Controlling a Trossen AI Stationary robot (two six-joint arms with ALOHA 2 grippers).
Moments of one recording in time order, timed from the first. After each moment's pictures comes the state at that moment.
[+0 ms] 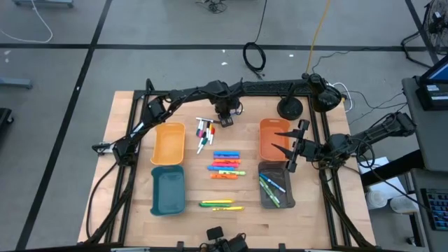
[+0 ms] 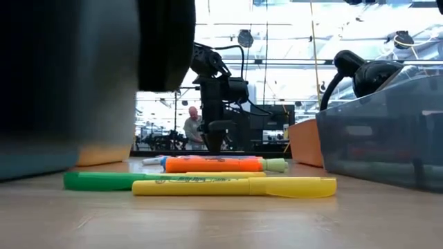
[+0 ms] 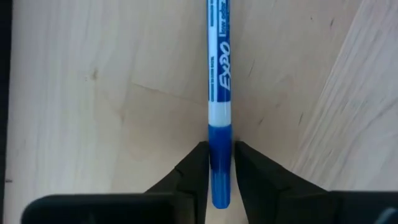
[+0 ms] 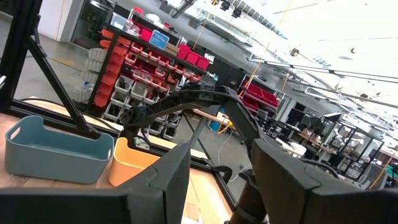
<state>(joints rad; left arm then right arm) 0.51 2.43 2.07 -1.10 -0.02 0.23 0.37 0.71 0.42 0.50 0.58 -0.54</state>
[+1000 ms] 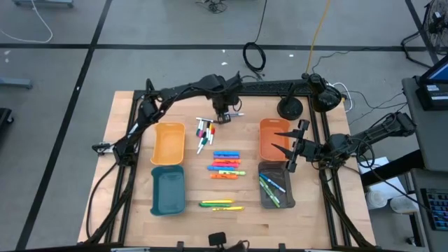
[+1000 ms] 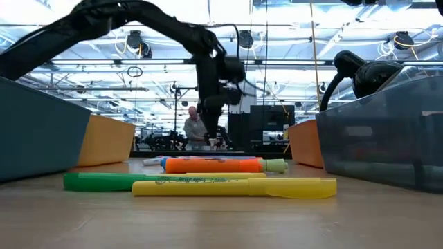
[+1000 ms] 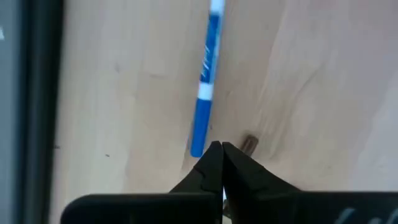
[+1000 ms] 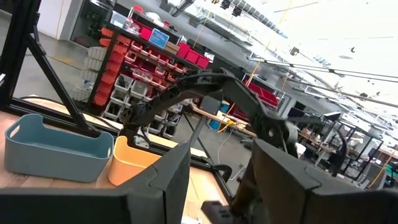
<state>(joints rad) 0.48 2.30 2.08 -1.17 0.02 0.27 0.37 0.71 0.42 0.50 0.58 -0.54</state>
